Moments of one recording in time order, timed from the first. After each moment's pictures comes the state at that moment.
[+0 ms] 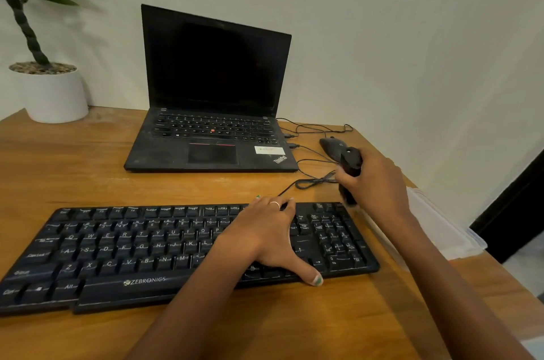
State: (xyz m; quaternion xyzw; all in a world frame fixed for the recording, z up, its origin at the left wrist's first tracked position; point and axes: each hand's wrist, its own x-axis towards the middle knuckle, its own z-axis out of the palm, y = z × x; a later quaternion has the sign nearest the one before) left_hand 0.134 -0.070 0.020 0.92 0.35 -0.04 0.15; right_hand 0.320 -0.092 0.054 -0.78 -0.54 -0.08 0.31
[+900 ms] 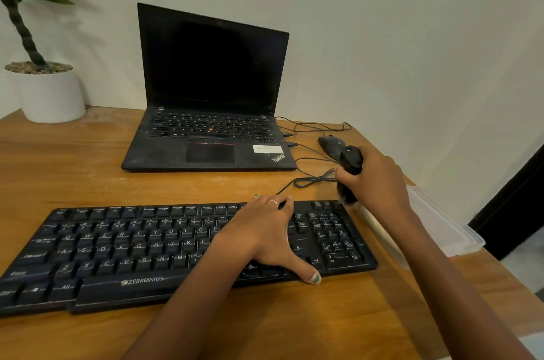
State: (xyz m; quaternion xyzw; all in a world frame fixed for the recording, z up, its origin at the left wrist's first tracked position) left_hand 0.134 -0.071 0.022 0.92 0.35 -0.05 0.15; right_hand 0.321 -0.097 0.058 -0.78 -0.54 -0.07 0.31
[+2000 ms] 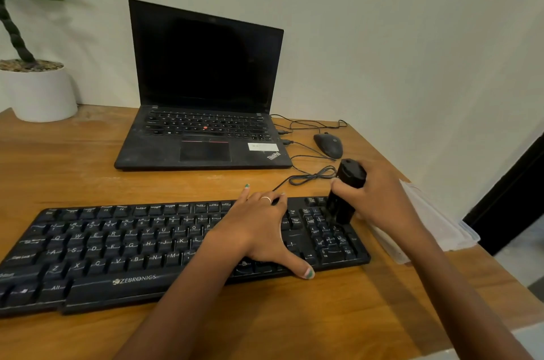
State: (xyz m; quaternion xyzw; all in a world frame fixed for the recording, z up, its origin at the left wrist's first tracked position) left_hand 0.136 -0.064 0.013 0.93 0.35 -0.03 0.12; right_hand 0.314 -0.126 0.061 -0.76 -0.56 0.06 0.32
